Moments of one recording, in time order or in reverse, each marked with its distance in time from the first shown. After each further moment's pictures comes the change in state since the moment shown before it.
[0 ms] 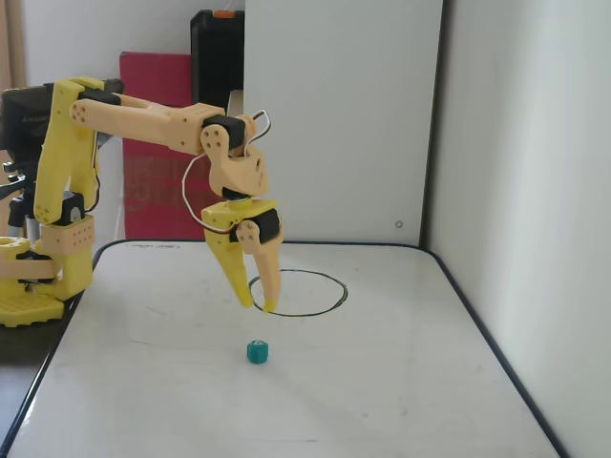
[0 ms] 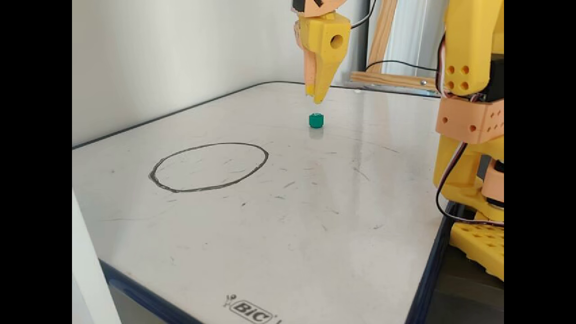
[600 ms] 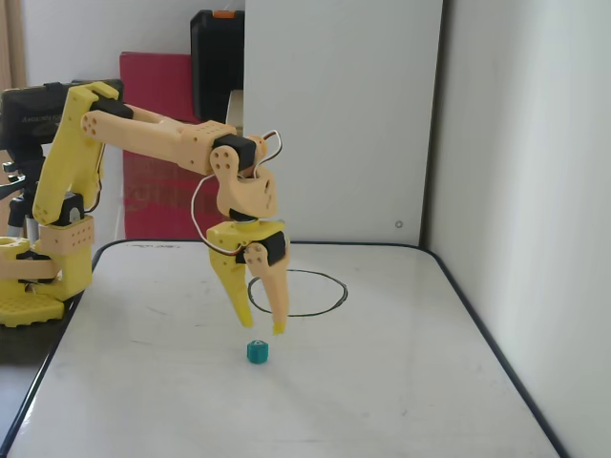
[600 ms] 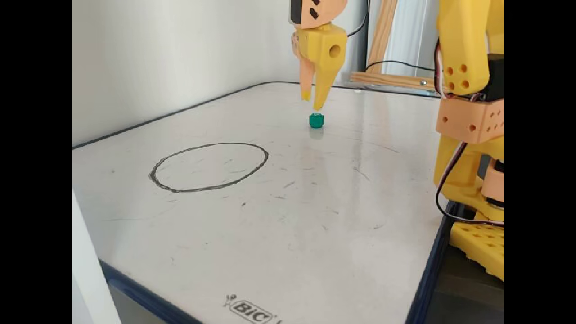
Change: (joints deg) arm 2.0 -8.0 -4.9 -0.5 -5.3
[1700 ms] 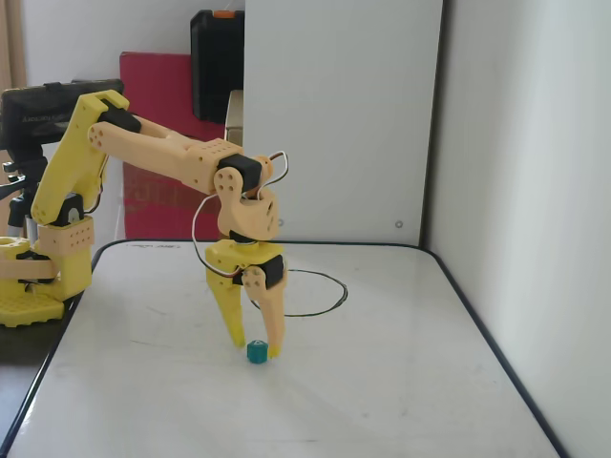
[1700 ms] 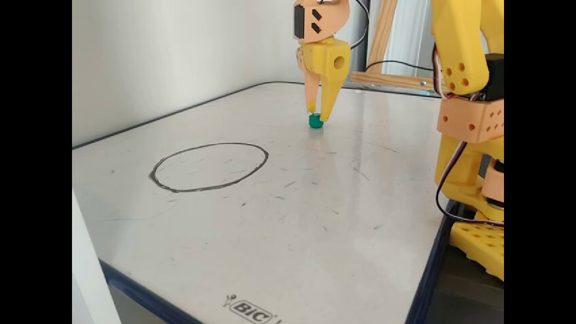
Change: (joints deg) arm 1.8 -6.5 -3.4 1.7 -1.9
